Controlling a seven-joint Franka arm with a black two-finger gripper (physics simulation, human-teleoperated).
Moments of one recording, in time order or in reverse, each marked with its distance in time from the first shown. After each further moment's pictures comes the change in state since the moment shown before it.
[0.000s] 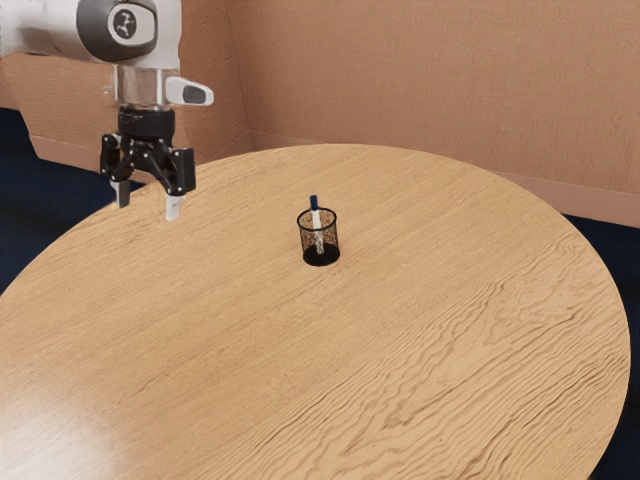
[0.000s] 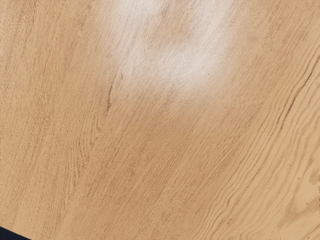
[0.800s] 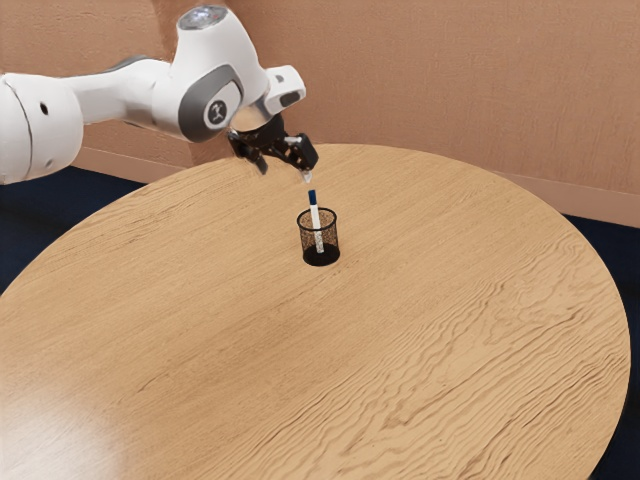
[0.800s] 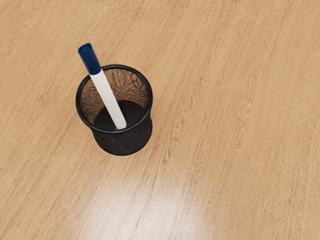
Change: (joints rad) arm -0.026 0.261 -0.073 -0.002 0.031 0.978 -0.078
